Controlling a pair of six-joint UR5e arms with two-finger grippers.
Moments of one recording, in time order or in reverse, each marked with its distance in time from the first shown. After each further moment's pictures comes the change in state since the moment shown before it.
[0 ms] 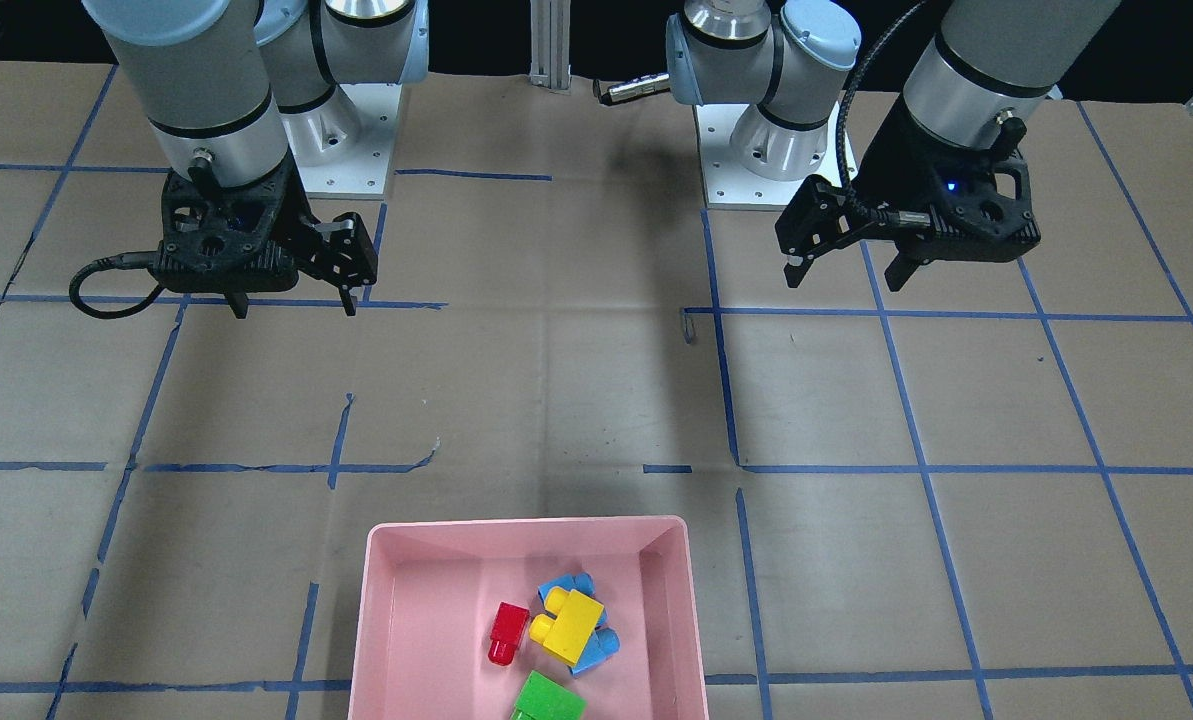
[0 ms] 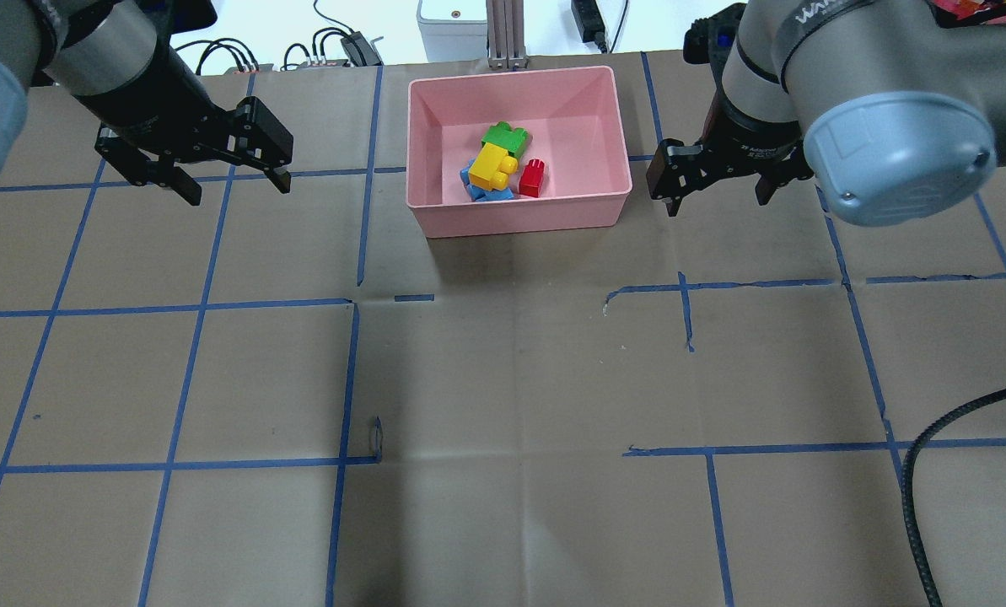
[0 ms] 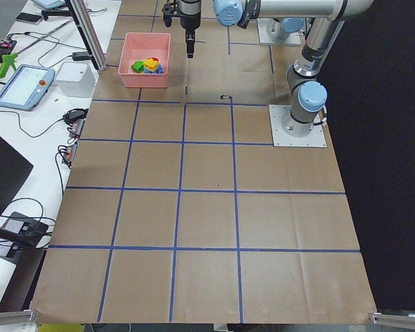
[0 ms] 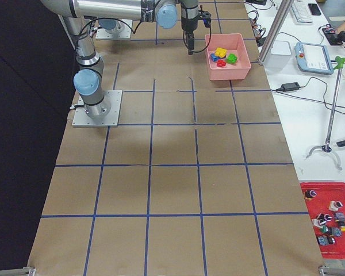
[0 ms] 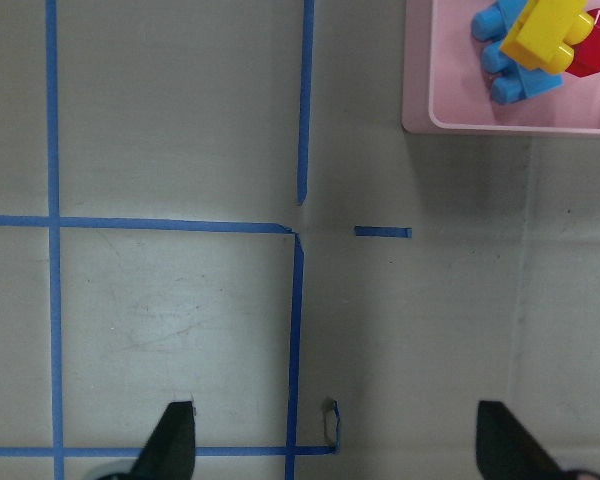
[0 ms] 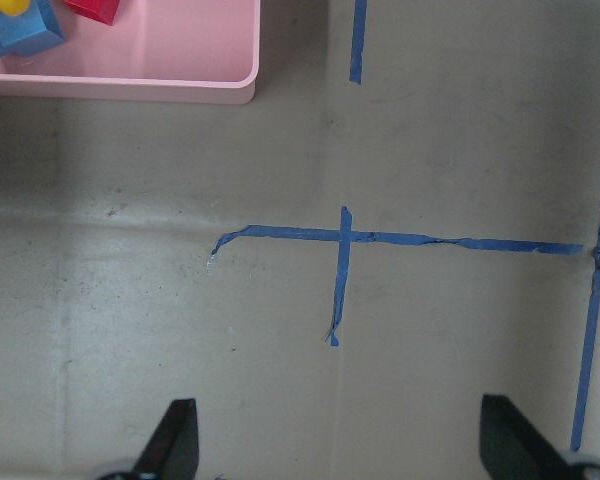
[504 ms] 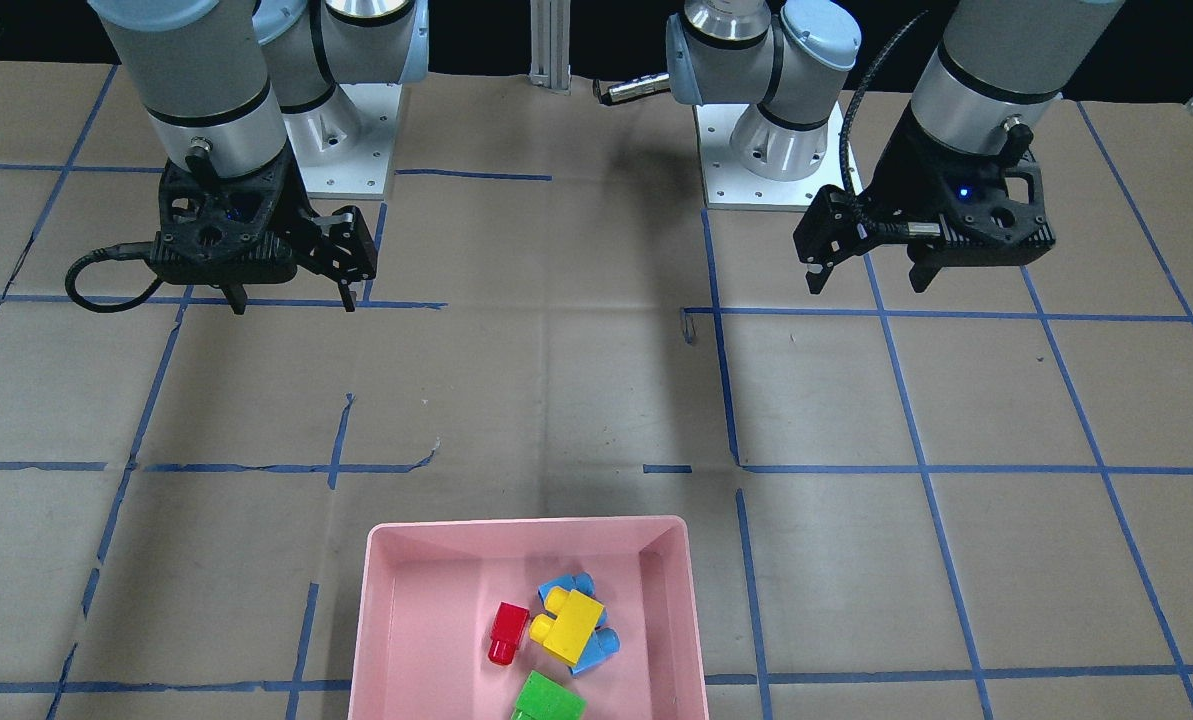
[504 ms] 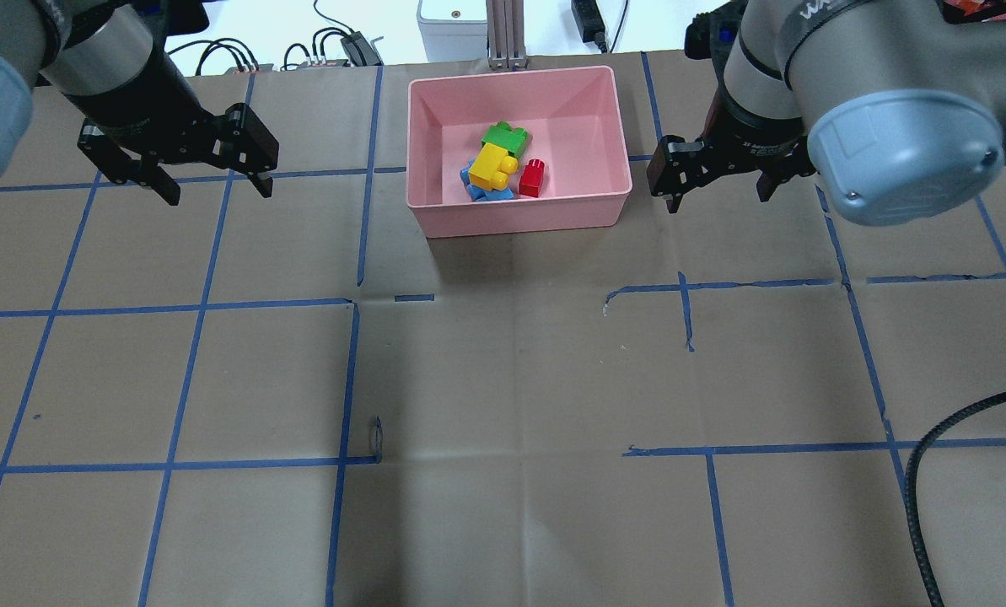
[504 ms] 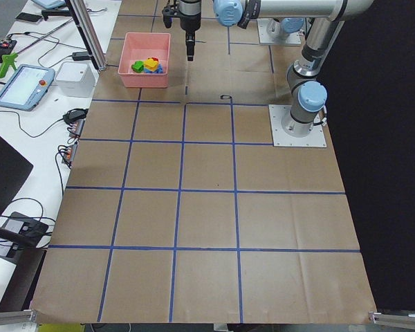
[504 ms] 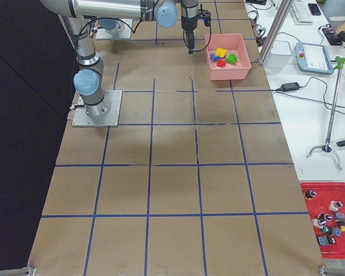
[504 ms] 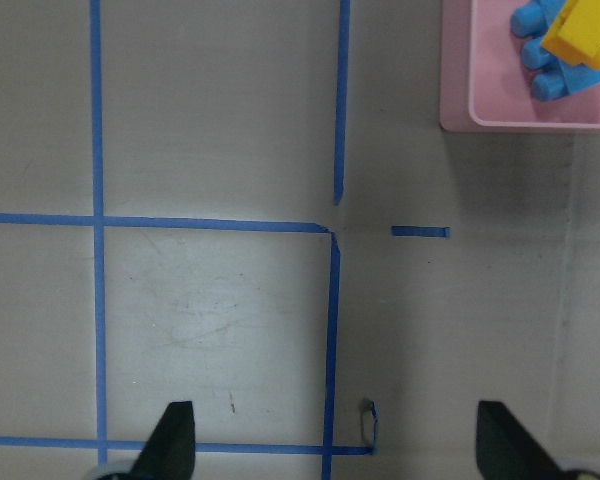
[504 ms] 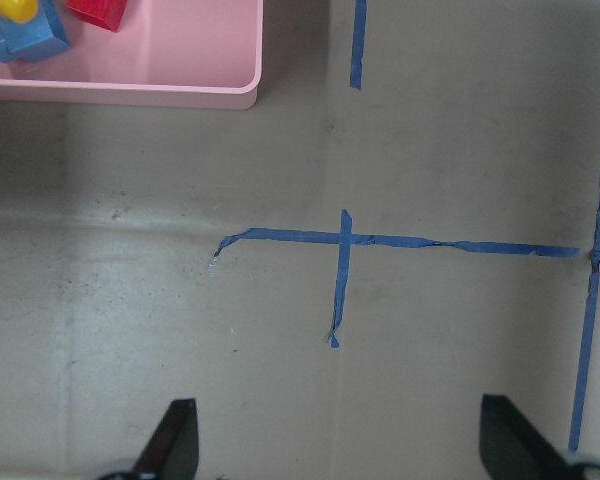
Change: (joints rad) left arm -0.001 -0.012 0.004 0.003 0.080 -0.002; right arm 0.003 -0.008 -0.004 0.003 0.000 0.000
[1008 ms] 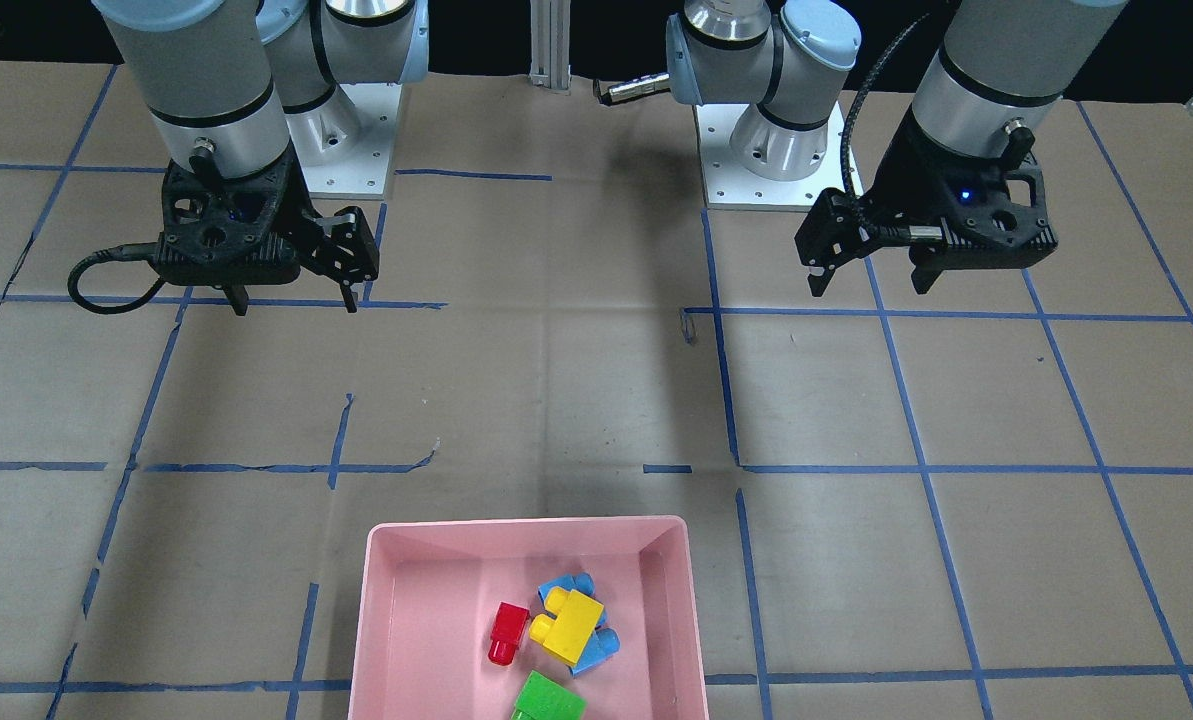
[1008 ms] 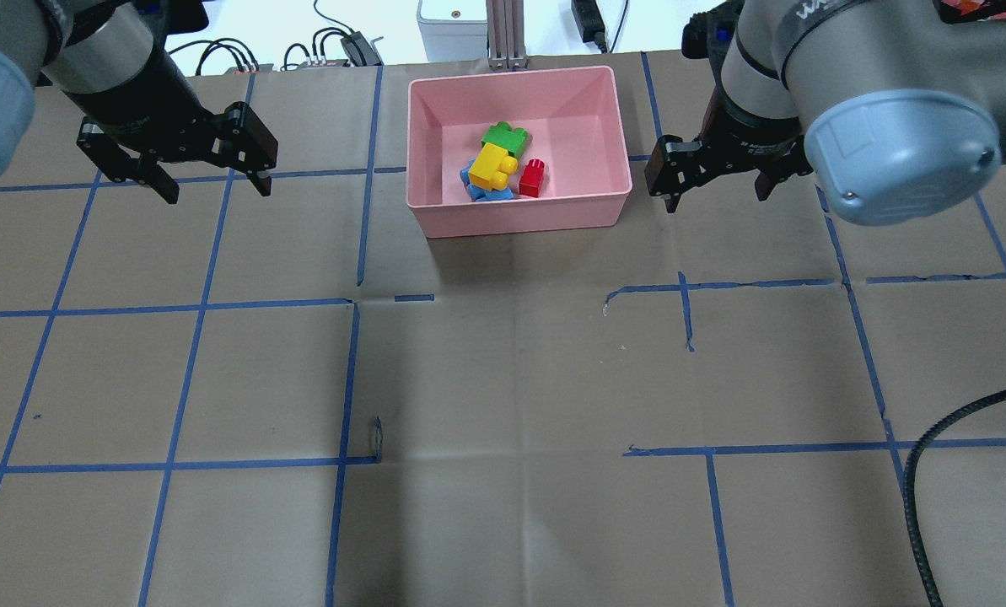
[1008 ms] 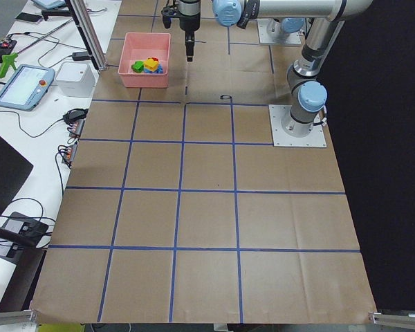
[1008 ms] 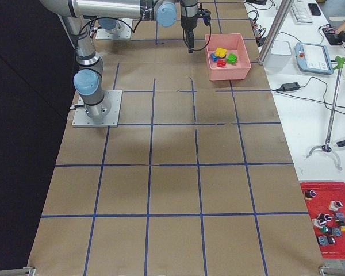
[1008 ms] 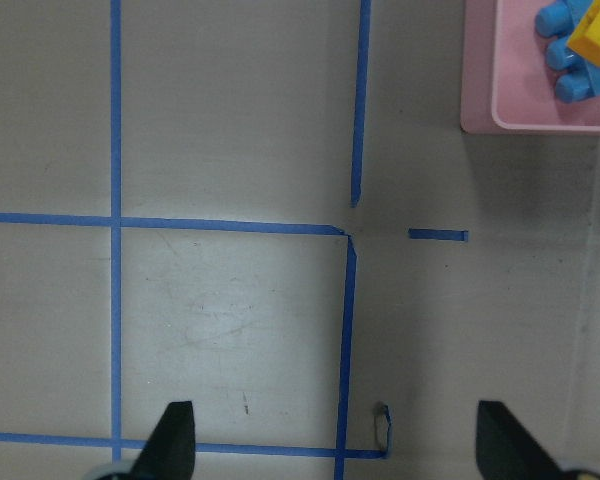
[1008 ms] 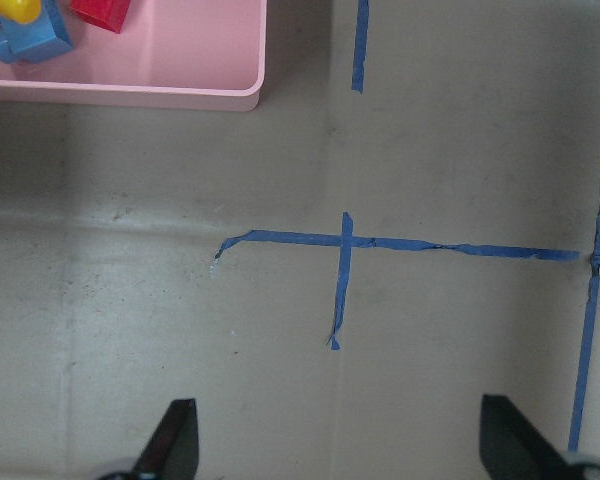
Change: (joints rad) left arm 0.000 -0.001 0.003 0.000 0.001 -0.002; right arm 0.003 0.004 -0.004 -0.004 -0.002 -0.002
